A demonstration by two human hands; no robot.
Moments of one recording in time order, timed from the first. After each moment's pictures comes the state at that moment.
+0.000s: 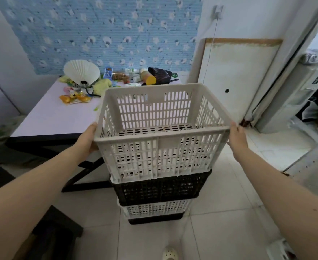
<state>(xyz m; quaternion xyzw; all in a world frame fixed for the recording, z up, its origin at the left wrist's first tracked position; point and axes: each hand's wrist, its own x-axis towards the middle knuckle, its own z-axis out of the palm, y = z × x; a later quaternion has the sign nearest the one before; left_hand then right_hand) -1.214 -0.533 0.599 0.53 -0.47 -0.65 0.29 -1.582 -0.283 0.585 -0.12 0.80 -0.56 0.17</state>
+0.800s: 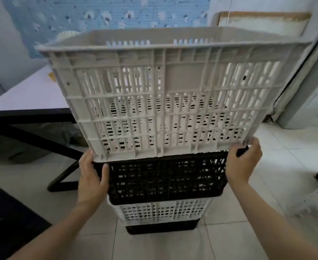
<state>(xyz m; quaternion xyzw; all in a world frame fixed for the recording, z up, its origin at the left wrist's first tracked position) -1.196 -0.473 0.272 0.43 -0.78 -0.19 0.42 -1.539 -0.298 0.298 -0.17 0.78 -0.59 -0.13</state>
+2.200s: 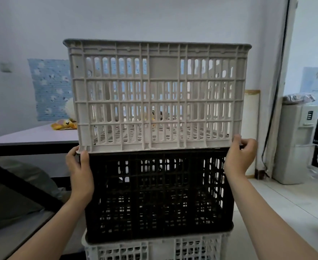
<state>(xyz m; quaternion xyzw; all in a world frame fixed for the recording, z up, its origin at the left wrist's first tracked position) -1.235 -0.517 0.222 0.29 -0.58 -0.32 0.70 -1.562 -0.307 0.263 -0.15 0.57 -0.77 -0.24</state>
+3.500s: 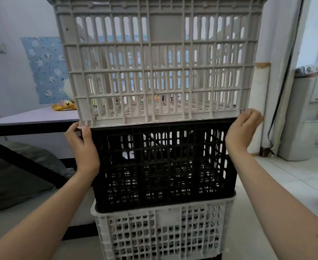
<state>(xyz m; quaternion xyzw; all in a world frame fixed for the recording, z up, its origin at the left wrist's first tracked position) -1.251 -0.513 0.214 0.29 -0.57 -0.27 0.72 -1.571 -0.317 0.242 -0.19 0.59 -0.73 -0.27</state>
